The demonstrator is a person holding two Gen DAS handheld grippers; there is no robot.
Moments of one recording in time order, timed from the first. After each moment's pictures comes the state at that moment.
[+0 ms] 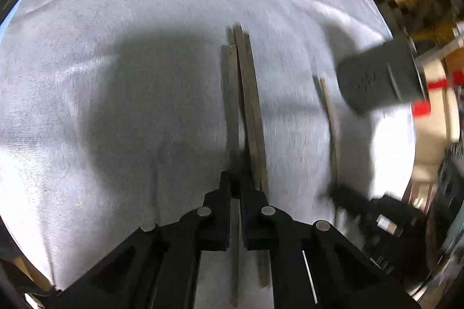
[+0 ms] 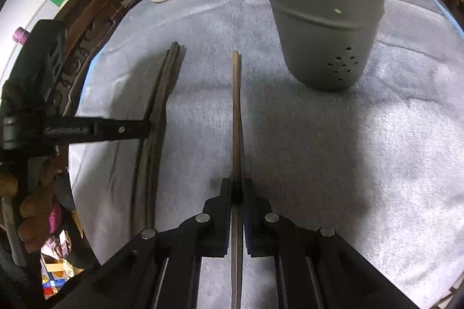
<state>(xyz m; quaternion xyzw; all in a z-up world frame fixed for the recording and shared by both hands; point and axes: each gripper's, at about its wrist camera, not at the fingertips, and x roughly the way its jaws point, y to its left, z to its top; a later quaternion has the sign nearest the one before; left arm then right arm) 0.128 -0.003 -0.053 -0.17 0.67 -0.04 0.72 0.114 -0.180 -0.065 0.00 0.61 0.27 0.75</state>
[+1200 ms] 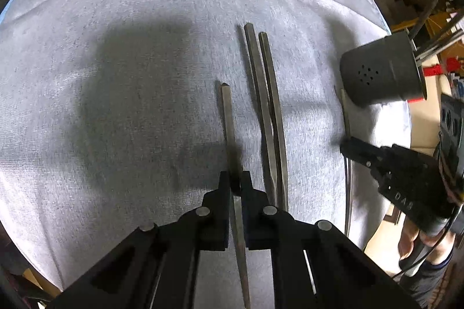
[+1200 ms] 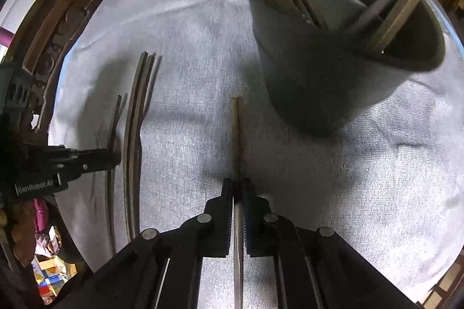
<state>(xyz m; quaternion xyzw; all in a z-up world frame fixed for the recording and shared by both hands) 0.167 0.009 -0.084 -0.17 0.69 -0.07 0.70 0.177 -0.157 -0.067 -0.05 0.66 0.24 0.71</state>
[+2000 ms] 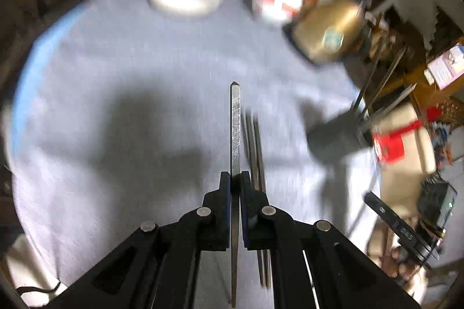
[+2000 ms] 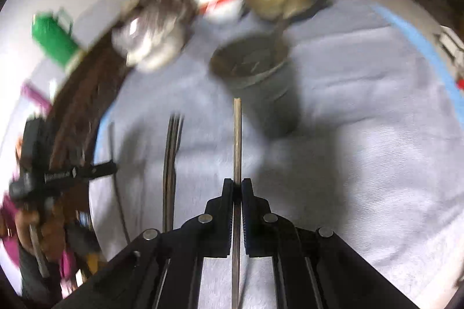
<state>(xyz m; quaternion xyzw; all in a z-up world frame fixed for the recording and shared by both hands) 0.092 0.042 -0.008 -0.23 0.49 -0.02 0.84 0.105 -0.247 -0.002 0.13 0.47 0.21 0.85</state>
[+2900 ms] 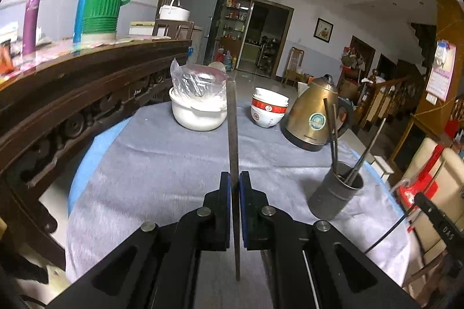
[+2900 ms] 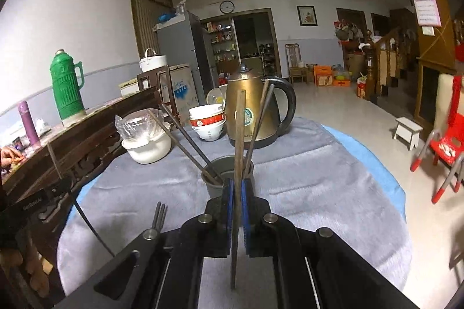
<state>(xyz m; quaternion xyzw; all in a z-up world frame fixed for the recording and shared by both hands) -0.001 0.034 0.069 -0.14 0.25 0.07 0.95 0.022 -0.265 0.066 0.07 0.24 0.13 0.96</state>
